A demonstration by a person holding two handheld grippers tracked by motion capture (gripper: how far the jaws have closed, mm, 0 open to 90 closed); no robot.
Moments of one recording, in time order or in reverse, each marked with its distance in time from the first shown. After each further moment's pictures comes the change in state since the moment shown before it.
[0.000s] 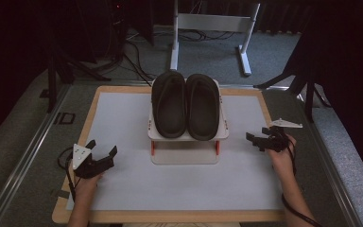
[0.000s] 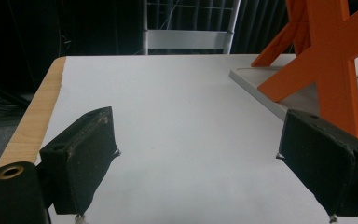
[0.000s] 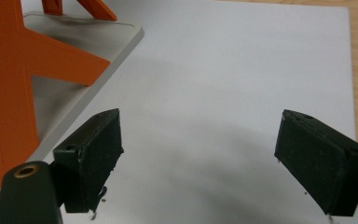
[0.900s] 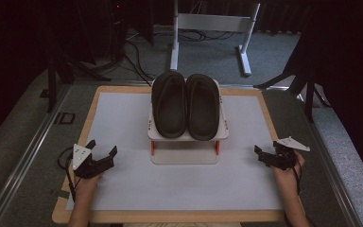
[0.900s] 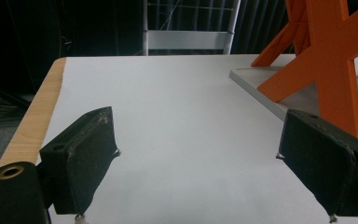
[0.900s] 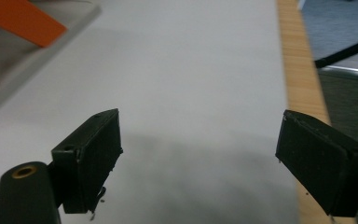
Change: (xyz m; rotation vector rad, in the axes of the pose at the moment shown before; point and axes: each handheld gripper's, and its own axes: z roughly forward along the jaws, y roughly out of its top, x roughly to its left) left arm -0.001 0.000 0.000 -0.003 0.002 0.006; right arm 0.006 -0.054 -0.028 -0.064 -0.200 -0.004
